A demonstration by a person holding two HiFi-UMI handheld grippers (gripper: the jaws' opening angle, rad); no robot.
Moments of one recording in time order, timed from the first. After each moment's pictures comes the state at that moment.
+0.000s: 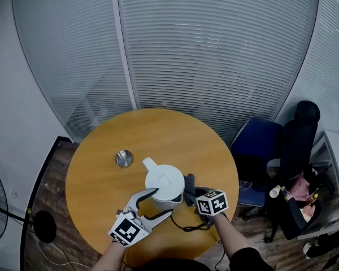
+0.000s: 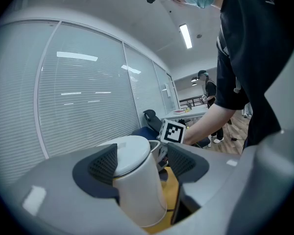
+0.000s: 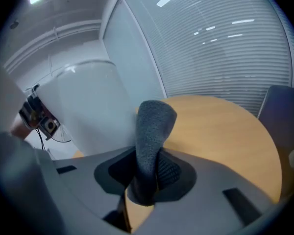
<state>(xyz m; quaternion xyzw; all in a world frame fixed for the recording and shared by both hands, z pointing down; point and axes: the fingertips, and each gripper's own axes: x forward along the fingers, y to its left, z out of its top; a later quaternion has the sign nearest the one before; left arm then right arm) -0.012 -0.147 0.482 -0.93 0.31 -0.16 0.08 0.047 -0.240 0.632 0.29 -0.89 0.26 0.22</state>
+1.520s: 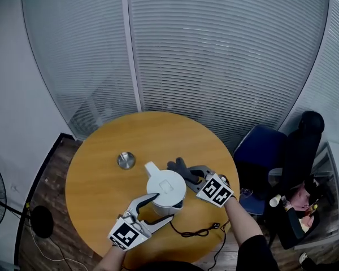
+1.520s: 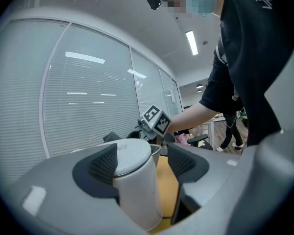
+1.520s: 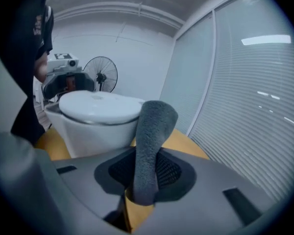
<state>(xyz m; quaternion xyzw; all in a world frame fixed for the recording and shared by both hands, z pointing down) -0.011 -0.147 0.476 -0.93 0.33 -0.11 0.06 0.006 -0.283 0.533 0.13 -0.95 -0.11 0.27</state>
